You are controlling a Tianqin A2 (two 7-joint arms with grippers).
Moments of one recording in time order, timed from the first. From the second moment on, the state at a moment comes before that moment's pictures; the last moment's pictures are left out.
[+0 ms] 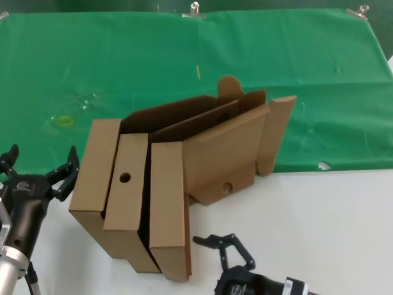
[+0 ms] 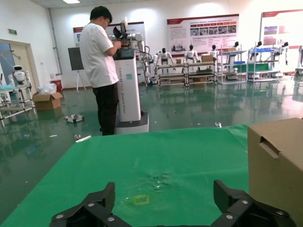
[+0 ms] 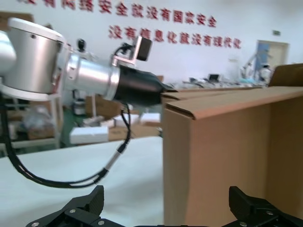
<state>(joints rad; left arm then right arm) 0.00 -0.30 1.60 -1.60 -1.80 0.00 0.00 -0.06 0.37 -1.80 1.47 2.05 -0.85 -0.51</state>
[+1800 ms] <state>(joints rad) 0.00 -0.30 1.60 -1.60 -1.80 0.00 0.00 0.07 0.35 -1.80 1.33 2.00 -0.96 -0.50</state>
